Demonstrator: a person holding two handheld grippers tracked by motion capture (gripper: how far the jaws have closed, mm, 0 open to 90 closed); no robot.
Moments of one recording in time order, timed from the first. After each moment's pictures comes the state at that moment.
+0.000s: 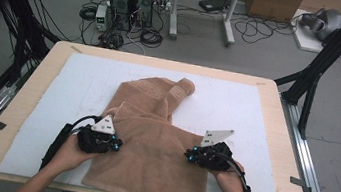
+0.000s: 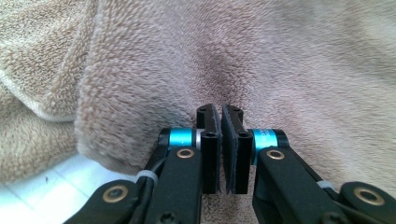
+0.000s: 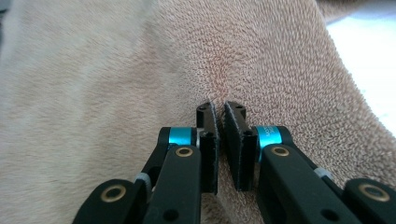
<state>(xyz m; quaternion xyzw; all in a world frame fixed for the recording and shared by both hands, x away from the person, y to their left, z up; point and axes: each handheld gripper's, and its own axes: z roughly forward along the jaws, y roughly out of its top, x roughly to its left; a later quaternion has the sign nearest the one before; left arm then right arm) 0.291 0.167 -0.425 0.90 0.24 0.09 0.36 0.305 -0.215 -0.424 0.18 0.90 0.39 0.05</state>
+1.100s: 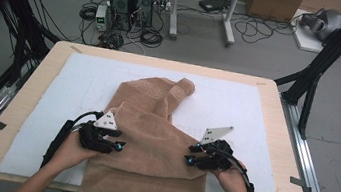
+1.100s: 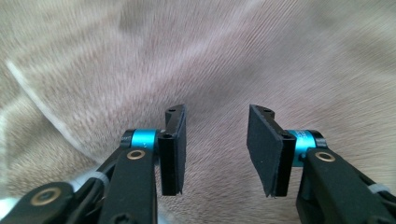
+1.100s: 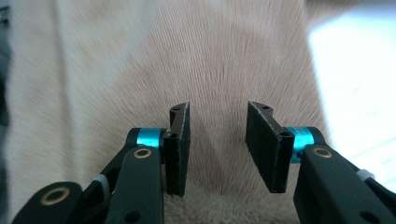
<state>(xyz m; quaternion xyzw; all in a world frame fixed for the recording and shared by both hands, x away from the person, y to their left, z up) 0.302 0.159 -0.422 0.90 0.25 0.10 0.34 0.309 -0.214 -0.420 0.20 0.91 0.36 0.04</state>
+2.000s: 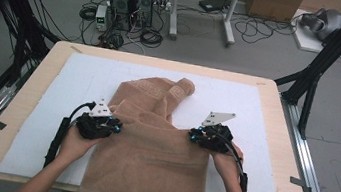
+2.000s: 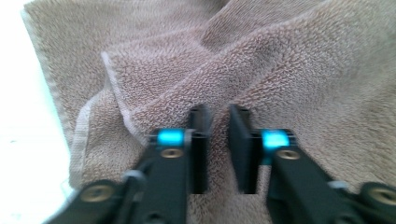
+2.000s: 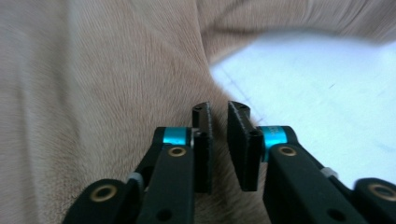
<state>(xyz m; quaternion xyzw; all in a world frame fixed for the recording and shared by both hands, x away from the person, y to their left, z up) 0.318 0.178 -0.417 0.84 0.32 0.18 0.40 0.343 -0.213 -0.405 0.24 0.88 0.38 0.13</state>
